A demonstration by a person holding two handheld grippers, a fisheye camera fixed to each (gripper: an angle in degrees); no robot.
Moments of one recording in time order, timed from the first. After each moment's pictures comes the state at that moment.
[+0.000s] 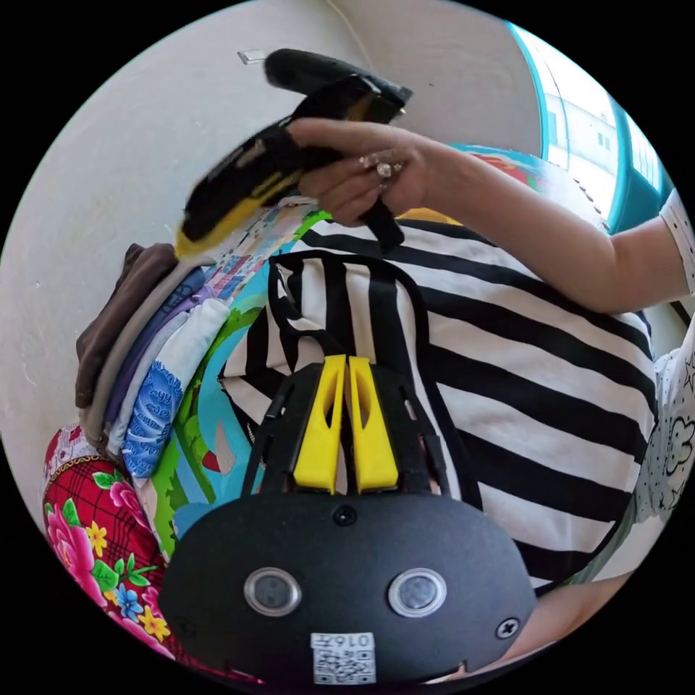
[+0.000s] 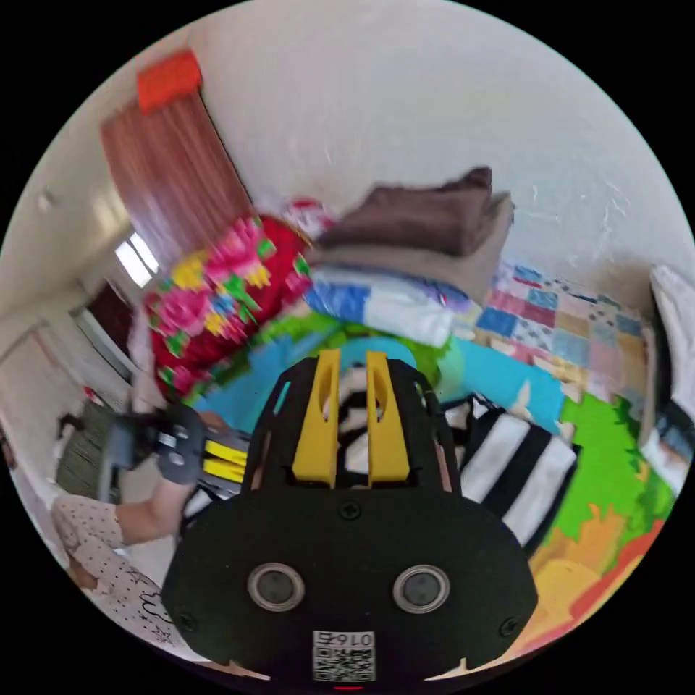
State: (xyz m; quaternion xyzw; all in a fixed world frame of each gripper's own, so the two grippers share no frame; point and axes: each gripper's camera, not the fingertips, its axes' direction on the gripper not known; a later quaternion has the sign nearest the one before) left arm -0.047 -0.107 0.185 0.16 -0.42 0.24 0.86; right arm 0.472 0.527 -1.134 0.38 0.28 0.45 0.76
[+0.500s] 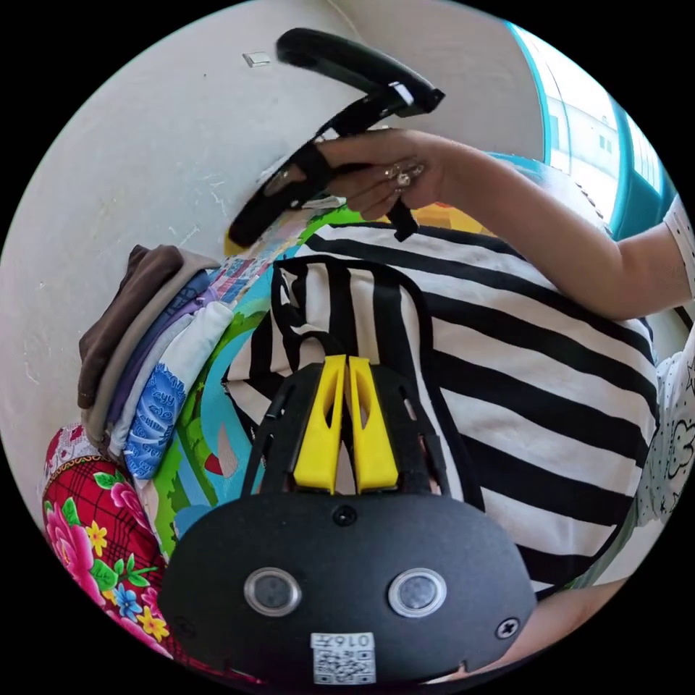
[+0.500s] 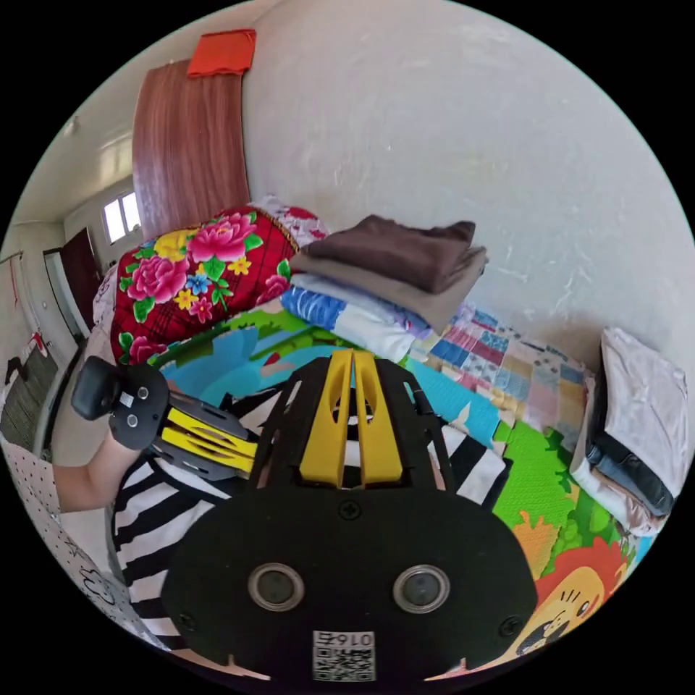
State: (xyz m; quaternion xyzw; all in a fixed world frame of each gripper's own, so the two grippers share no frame) left arm -0.037 -0.107 0.192 0.18 -0.43 0.24 0.85; right arm 0.449 0.524 -1.119 0.33 0.40 0.40 0.76
